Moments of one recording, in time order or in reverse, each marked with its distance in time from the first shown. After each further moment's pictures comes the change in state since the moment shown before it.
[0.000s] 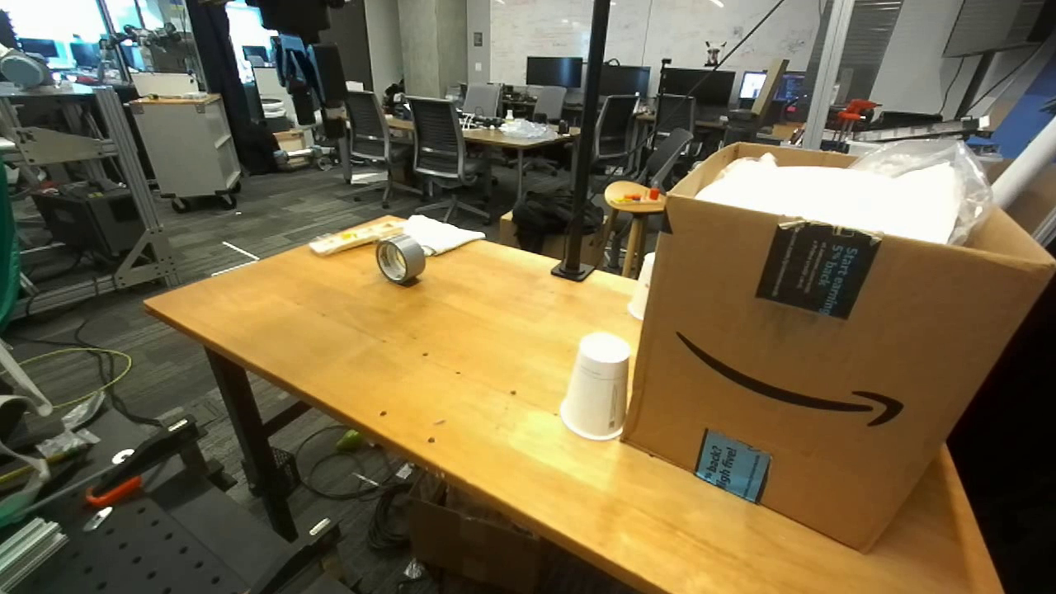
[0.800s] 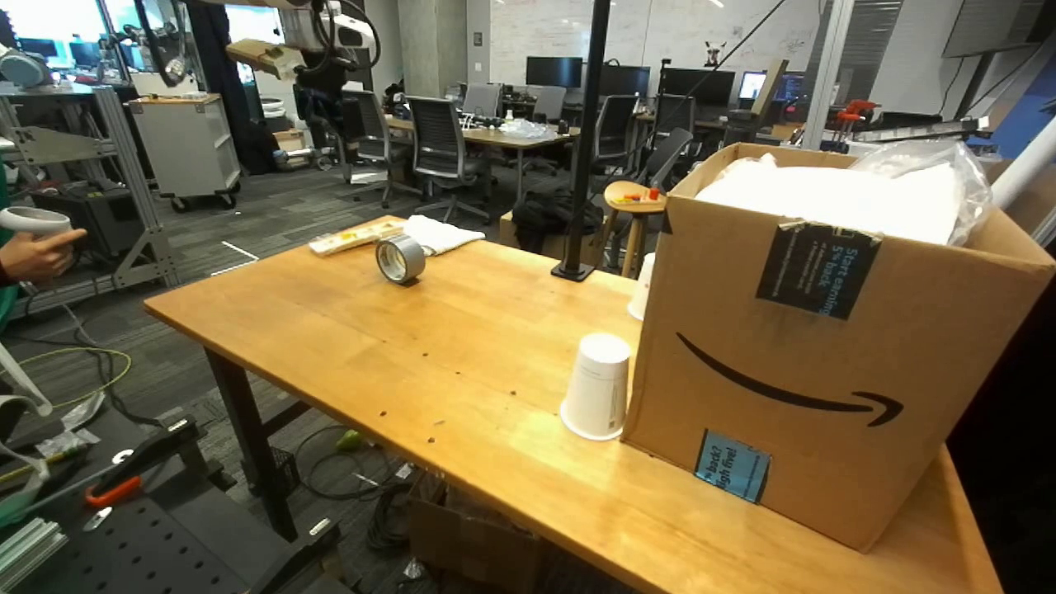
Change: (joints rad) arm 0.155 0.542 0.011 0.437 -0.135 0.146 0.069
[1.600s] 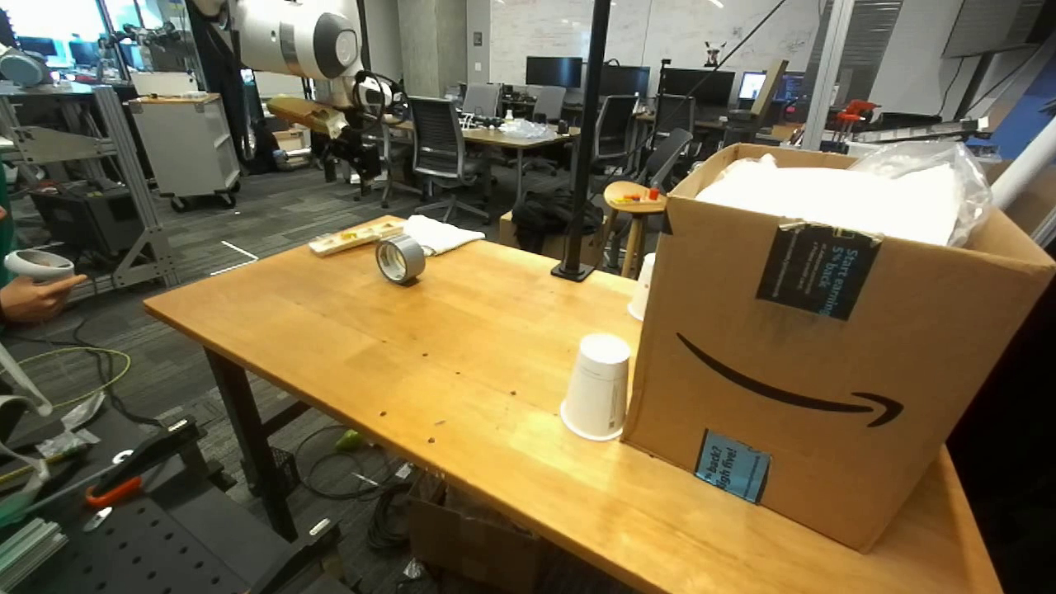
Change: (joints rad) arm 0.113 0.383 -0.068 0.373 0.022 -0.006 -0.198
